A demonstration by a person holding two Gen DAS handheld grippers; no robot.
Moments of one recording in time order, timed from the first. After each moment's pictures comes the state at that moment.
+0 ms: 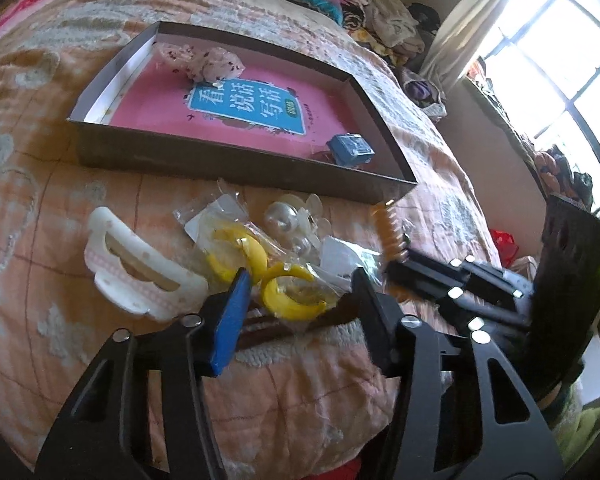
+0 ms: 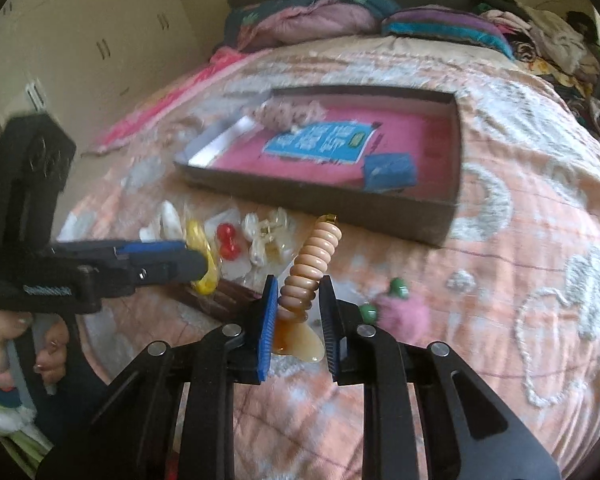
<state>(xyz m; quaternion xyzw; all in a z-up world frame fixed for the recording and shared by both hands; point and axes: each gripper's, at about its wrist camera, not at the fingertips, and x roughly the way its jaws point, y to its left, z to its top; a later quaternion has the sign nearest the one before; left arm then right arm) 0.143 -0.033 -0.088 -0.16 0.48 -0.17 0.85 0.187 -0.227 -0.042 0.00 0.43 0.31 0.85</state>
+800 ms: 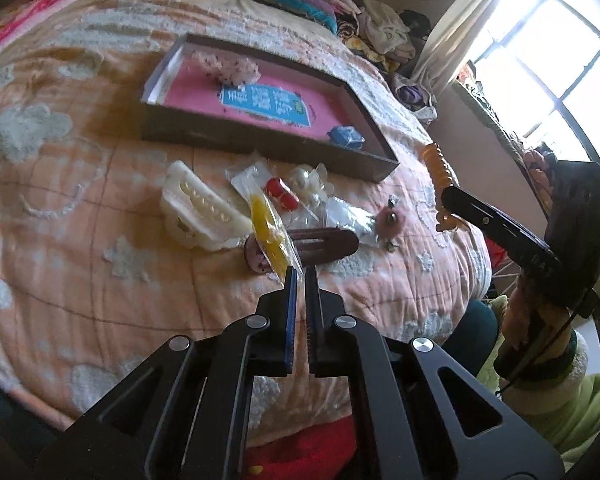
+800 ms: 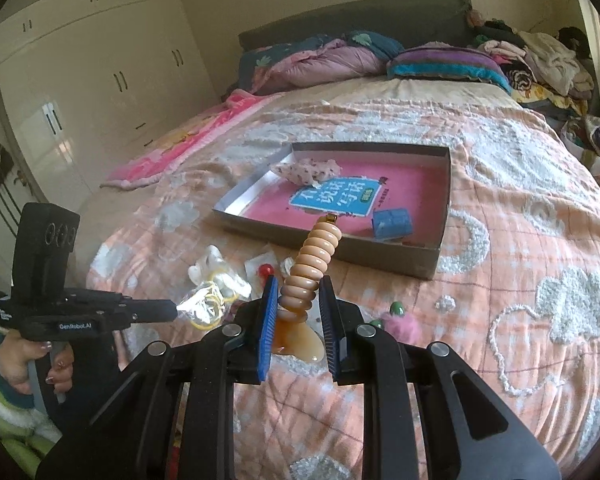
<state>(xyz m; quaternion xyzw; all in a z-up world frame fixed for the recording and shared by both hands) 0.082 0.003 -0.062 -0.16 0.46 -0.18 0.86 0.155 -0.239 0.013 0.02 0.37 0.33 0.87</state>
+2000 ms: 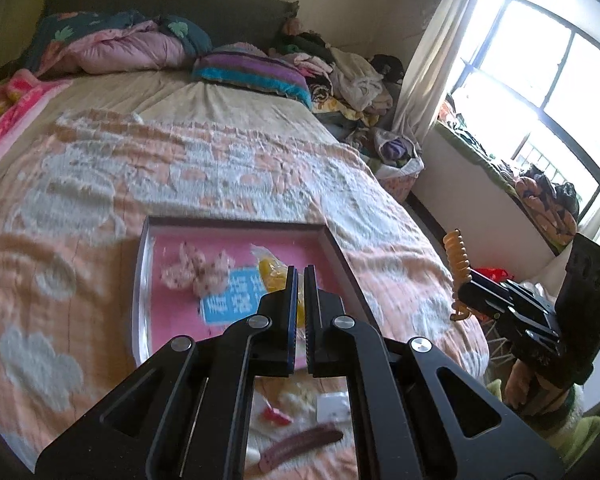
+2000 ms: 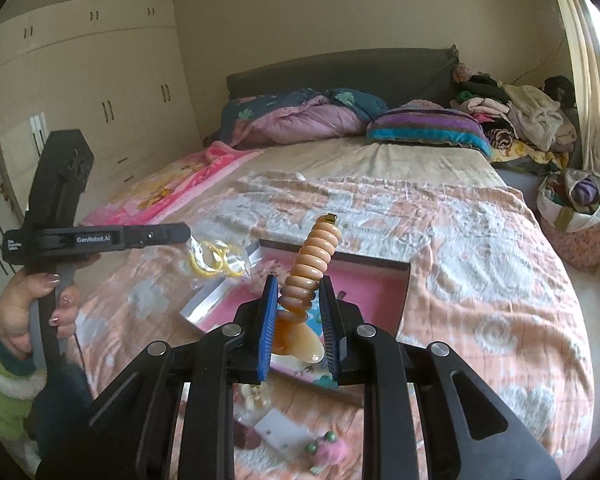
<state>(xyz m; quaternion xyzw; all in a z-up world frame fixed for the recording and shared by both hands) 0.228 0.002 0.057 -0.11 0.36 -0.20 0.90 0.230 -0.249 0.100 0.01 0.29 0.29 0.91</state>
